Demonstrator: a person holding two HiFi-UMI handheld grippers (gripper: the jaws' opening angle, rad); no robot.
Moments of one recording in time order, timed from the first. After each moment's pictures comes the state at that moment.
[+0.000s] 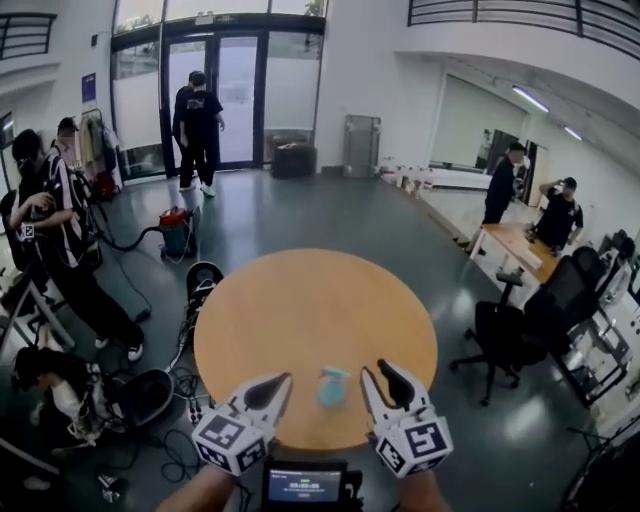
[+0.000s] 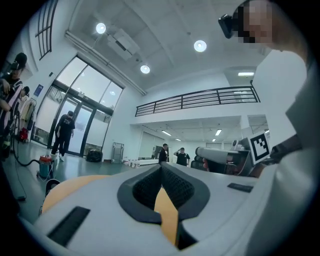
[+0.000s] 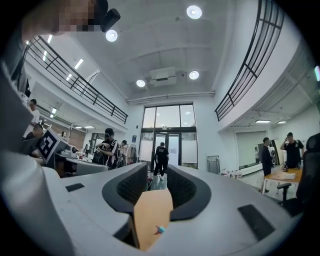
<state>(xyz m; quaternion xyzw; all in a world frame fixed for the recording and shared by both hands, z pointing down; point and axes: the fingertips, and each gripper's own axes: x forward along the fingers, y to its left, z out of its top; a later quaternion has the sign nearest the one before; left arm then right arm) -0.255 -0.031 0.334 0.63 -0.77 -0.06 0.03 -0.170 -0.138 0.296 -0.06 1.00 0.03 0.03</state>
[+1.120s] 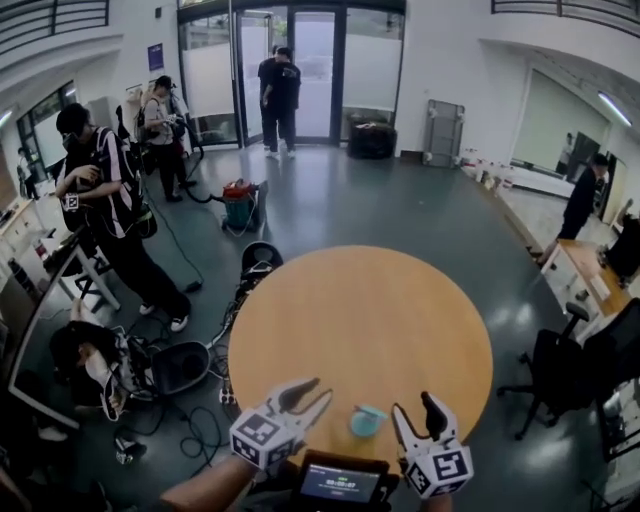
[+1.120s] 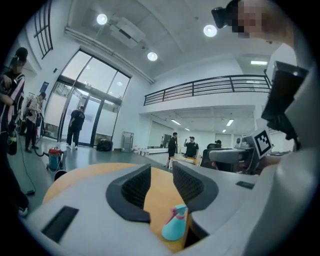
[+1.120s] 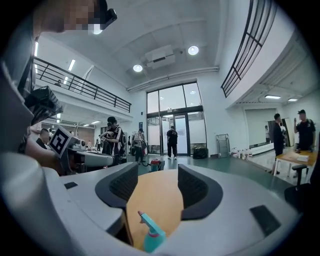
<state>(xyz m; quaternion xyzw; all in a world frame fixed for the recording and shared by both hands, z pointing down) -0.324 -0.096 0.414 0.59 -0.80 -0.03 0.09 -0.223 -0.219 0.397 0.00 1.00 -0.02 -0.07</state>
